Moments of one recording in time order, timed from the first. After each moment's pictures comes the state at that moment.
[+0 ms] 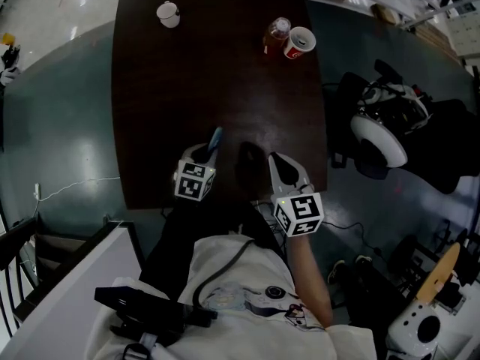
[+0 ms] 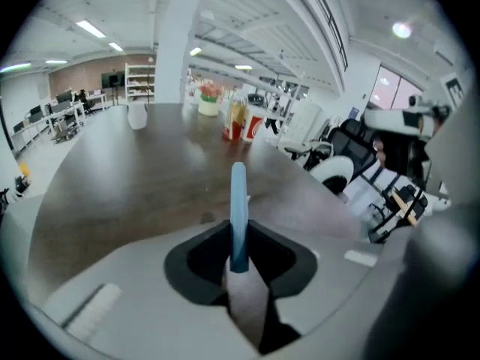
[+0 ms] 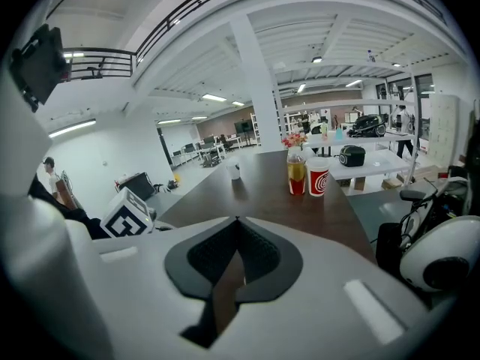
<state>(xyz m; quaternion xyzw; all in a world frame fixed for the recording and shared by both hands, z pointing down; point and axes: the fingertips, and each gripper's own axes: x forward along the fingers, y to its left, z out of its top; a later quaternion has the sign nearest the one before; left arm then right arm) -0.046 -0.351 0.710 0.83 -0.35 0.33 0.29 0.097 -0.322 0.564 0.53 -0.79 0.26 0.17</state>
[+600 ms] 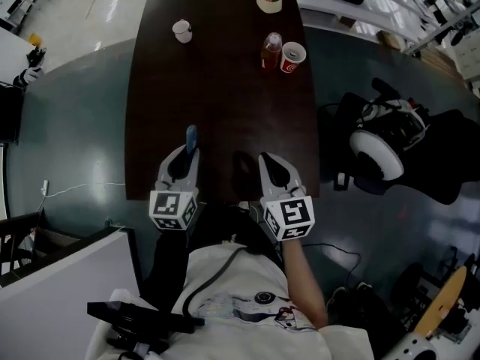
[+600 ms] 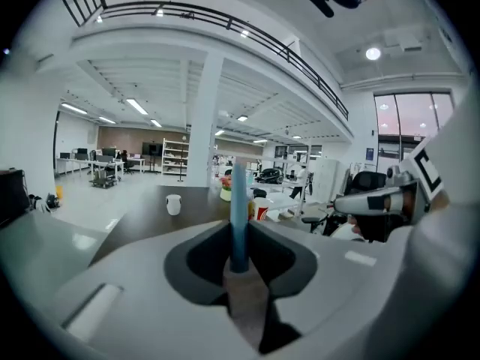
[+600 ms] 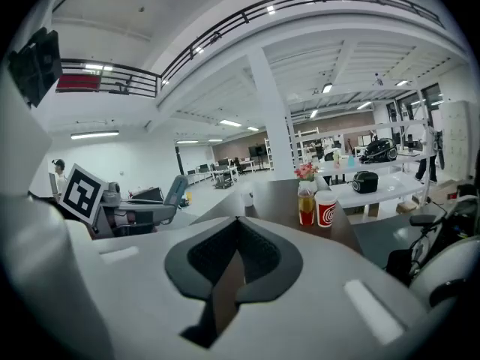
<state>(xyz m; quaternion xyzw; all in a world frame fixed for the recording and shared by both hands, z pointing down) -0.072 -0.337 0.518 0.84 -0.52 0.11 0.13 0.092 -0.307 0.502 0.51 -0.84 0.18 0.10</state>
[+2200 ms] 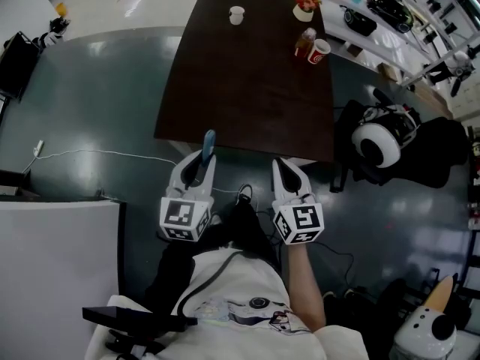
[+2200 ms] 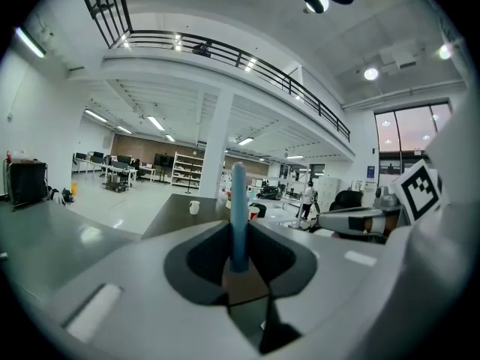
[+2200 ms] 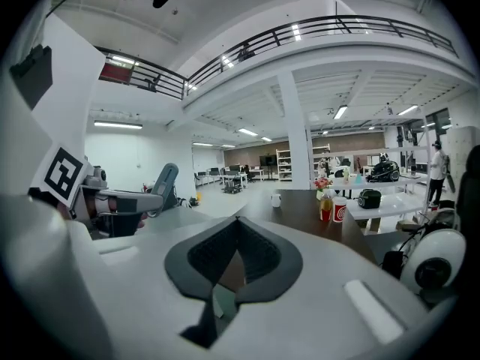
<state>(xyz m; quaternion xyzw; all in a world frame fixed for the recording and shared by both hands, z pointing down) -0.156 -0.104 0.464 0.83 -0.55 0.03 0.12 0.002 -0.105 0.466 0.50 -0.86 0.11 0.10</state>
